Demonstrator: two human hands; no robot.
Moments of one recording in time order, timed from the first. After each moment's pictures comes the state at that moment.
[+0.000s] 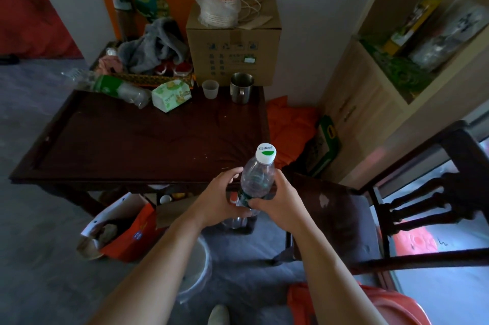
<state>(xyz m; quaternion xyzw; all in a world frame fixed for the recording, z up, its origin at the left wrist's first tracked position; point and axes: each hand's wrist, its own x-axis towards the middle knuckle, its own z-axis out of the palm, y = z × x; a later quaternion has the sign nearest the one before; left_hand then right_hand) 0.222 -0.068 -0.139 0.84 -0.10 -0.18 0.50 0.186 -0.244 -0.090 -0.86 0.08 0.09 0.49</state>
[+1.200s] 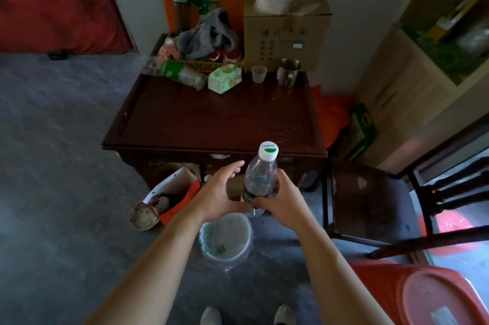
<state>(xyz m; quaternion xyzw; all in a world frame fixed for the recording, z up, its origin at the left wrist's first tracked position) 0.122 0.110 -0.135 0.84 -0.08 -0.16 0.51 0.097 -0.077 -0.112 -0.86 0.09 0.13 0.49</state>
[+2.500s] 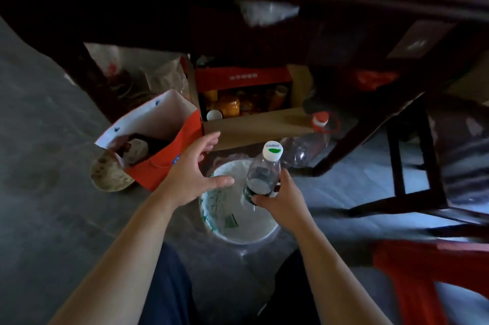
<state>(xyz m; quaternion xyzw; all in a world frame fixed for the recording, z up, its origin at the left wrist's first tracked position) 0.193 0.235 -0.561 0.84 -0.04 -0.15 0.53 0.155 0.020 -0.582 -0.85 0.17 0.19 0.46</state>
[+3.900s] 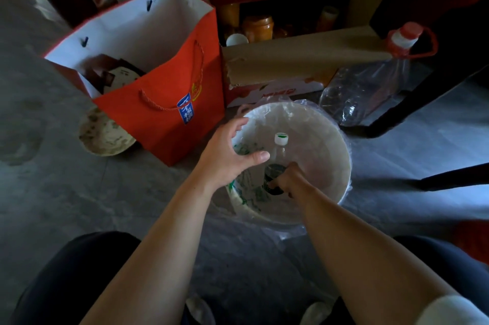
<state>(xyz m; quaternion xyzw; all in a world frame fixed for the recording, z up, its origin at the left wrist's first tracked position) 0.183 0.241 -0.778 0.84 0.02 -0.17 0.52 0.199 0.061 -0.907 -0.81 0.30 0.38 0.32</state>
